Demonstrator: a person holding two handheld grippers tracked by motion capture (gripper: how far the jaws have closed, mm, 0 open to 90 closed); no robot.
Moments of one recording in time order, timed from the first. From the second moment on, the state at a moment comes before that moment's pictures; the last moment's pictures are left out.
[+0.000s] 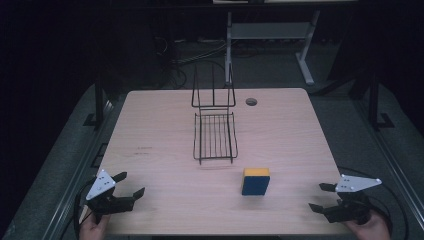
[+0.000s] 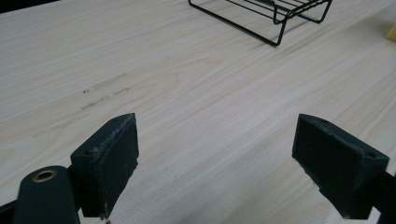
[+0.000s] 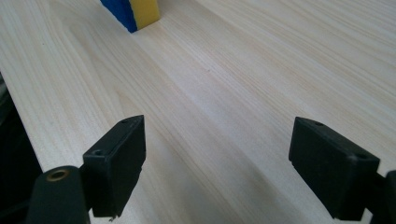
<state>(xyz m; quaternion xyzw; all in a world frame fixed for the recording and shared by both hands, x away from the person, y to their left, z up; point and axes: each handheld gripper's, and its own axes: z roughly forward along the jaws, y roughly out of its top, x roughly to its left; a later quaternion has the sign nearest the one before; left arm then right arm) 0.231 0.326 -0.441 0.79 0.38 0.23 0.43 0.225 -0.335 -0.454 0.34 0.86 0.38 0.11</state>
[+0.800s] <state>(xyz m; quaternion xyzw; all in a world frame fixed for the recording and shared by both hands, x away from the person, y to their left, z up) 0.229 0.323 -0.441 0.79 0.37 0.23 0.43 0.245 -0.293 -0.441 0.28 0.89 0.36 0.08</state>
